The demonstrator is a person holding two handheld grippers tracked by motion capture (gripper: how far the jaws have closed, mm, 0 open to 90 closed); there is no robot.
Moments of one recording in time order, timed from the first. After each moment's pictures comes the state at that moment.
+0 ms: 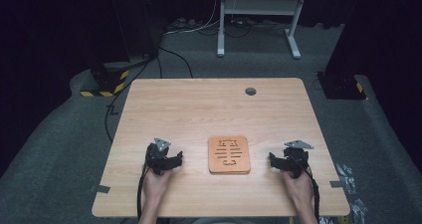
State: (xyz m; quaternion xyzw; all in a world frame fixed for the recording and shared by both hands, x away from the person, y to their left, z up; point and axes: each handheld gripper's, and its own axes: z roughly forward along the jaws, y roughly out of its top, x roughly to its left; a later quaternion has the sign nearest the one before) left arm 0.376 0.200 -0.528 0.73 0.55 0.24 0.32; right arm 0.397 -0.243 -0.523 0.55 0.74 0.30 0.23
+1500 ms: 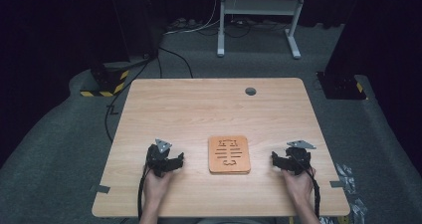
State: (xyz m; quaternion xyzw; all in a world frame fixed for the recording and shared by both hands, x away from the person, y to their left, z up) left arm 0.373 0.197 -0.528 0.73 0.55 0.24 0.33; right arm 0.398 -0.247 -0.523 0.57 0.73 0.30 0.25
